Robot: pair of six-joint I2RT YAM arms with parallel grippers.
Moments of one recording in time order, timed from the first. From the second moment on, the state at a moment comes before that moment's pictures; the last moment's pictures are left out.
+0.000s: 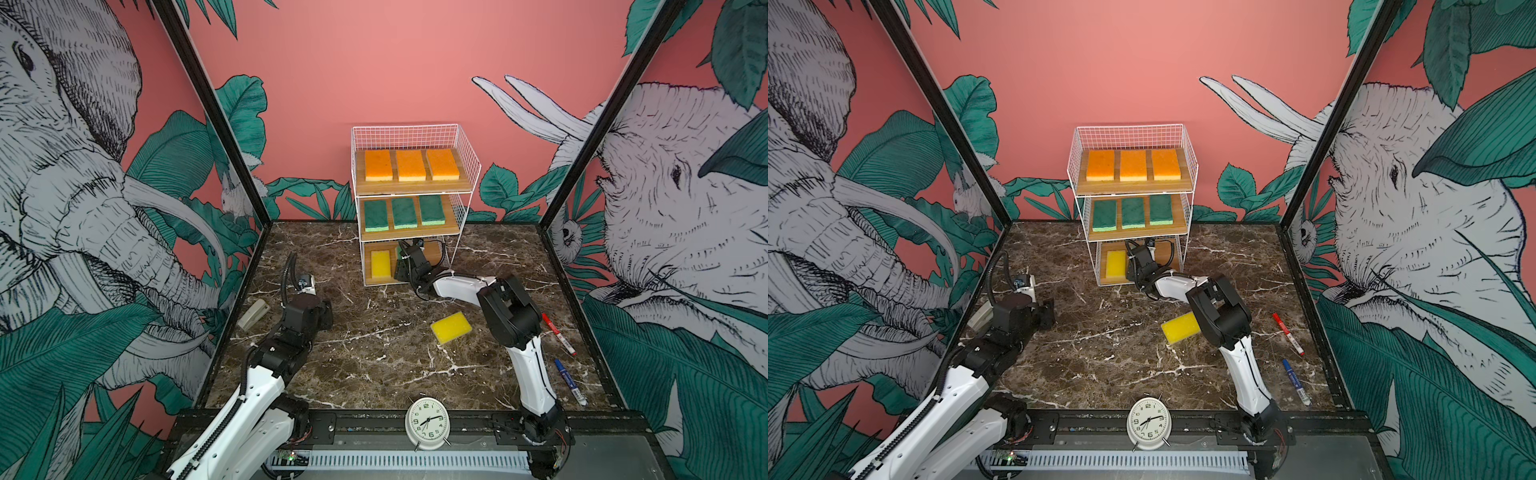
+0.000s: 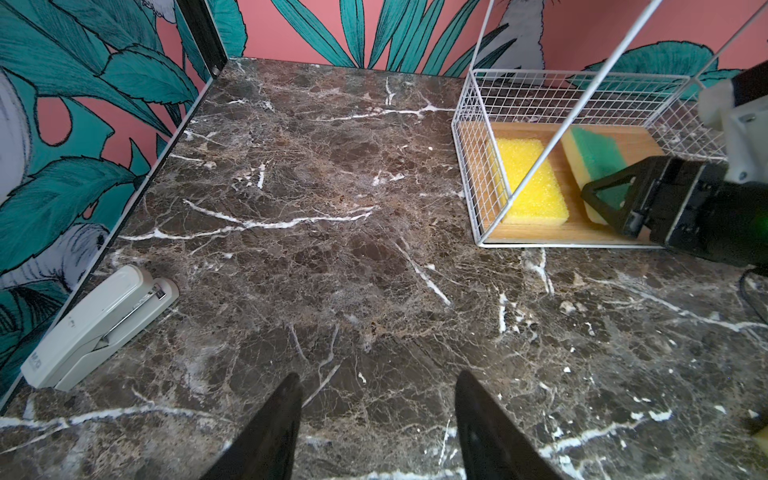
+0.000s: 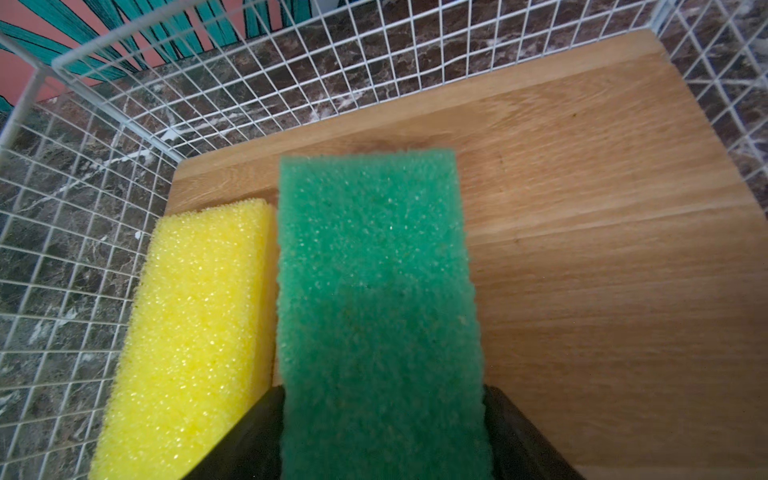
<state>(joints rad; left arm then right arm) -0.40 0.74 0.57 -0.41 -0.33 -0.29 0.67 2.21 1.52 -0.05 0.26 0.60</state>
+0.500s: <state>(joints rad) -0.40 0.74 0.57 -0.41 -0.34 -0.29 0.67 2.21 1.53 -0.06 0.26 0.60</state>
